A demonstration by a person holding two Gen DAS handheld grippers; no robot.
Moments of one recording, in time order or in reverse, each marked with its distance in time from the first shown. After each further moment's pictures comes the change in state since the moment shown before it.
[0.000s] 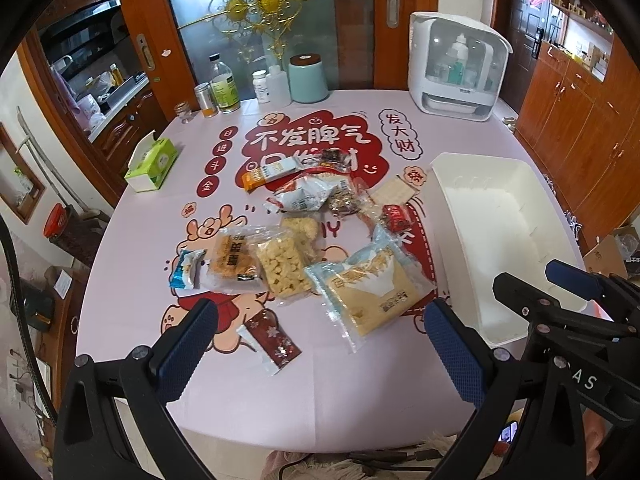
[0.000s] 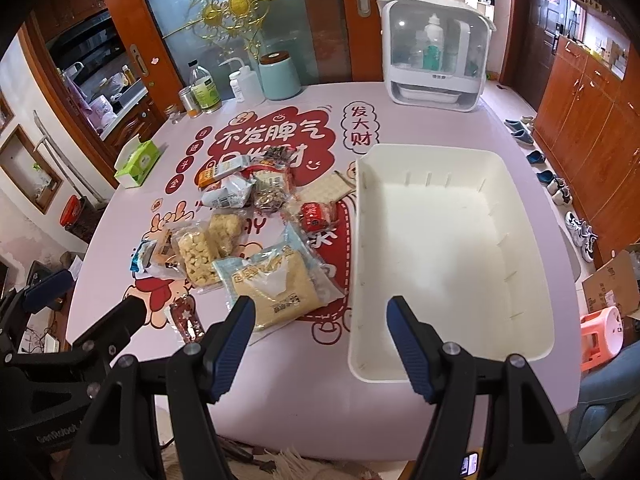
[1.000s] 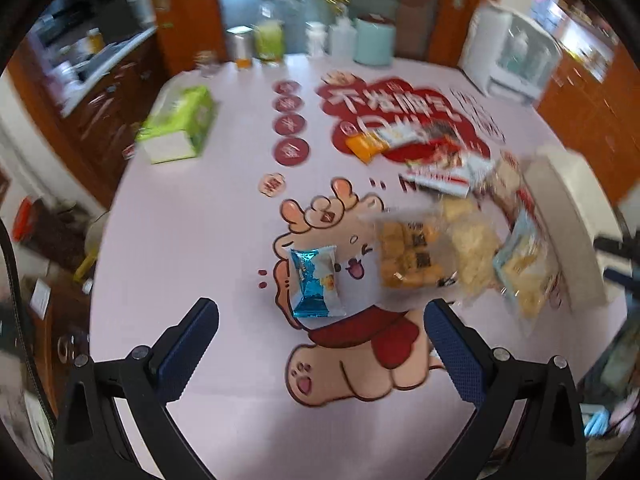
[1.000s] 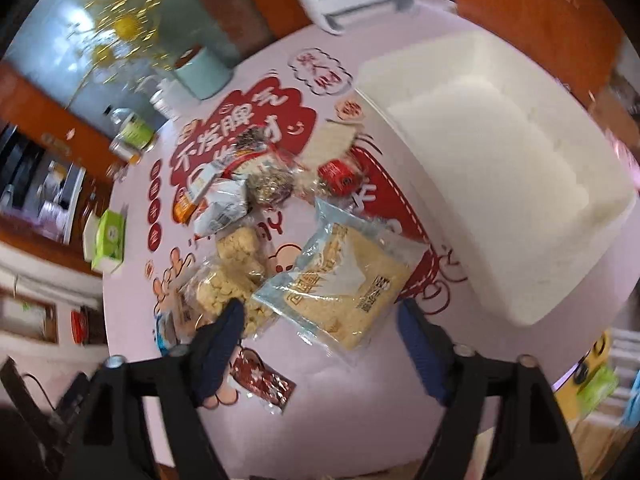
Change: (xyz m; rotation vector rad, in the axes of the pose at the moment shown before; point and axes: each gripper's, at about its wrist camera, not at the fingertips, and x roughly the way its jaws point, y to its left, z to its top) left arm 0.150 0.260 0.015 0.073 0.105 -0.135; right arm 0.093 0.055 0.008 0.527 0.104 -0.032
